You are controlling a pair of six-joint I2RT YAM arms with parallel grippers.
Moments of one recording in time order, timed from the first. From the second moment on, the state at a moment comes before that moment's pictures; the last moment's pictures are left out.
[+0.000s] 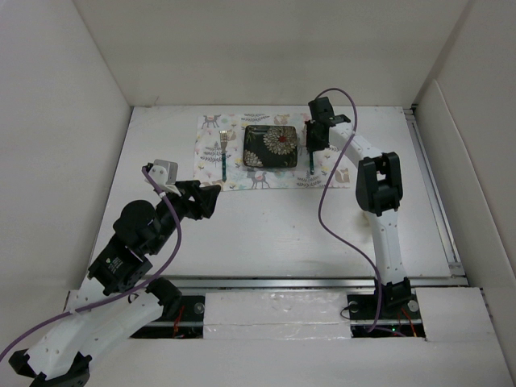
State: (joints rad) left arm -0.69 0.54 0.84 -0.36 -0.20 -0.34; right arm 0.29 2.38 2.08 -0.64 0.12 0.27
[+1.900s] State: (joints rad) left arm -0.69 0.52 0.84 -0.35 -0.17 -0.33; right arm 0.15 1.27 0.80 -0.35 0.43 0.50
